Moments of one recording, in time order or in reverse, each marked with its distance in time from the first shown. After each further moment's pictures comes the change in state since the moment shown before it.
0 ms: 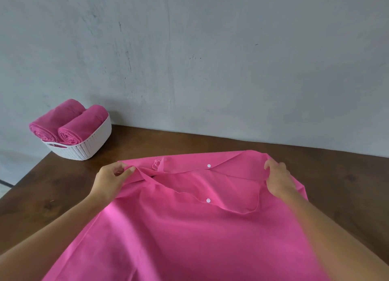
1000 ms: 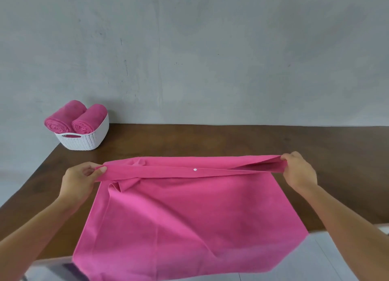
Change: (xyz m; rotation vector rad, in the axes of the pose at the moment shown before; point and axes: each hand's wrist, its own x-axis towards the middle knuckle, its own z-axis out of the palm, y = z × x) left_hand -0.120 -0.012 -0.136 -0.082 -0.030 0.055; right_hand -0.259 0.057 -0.074 -0.135 0.336 0.100
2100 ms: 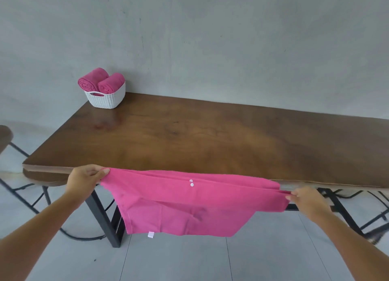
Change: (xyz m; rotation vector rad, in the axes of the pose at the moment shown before) left_hand -0.216 -0.042 -0.029 0.074 0.008 -0.116; right_hand -0.202 0.141 -0.019 -0.170 -0.392 -0.072
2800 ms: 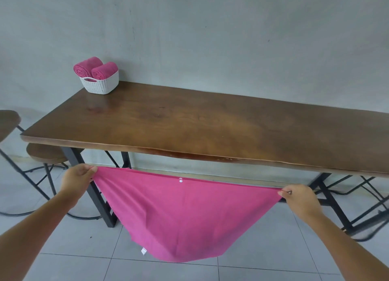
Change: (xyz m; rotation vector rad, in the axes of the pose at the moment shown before) left_hand -0.126 -0.006 0.065 -0.024 0.130 -0.098; right_hand -0.057 0.109 0.030 0.304 0.151 -0.091
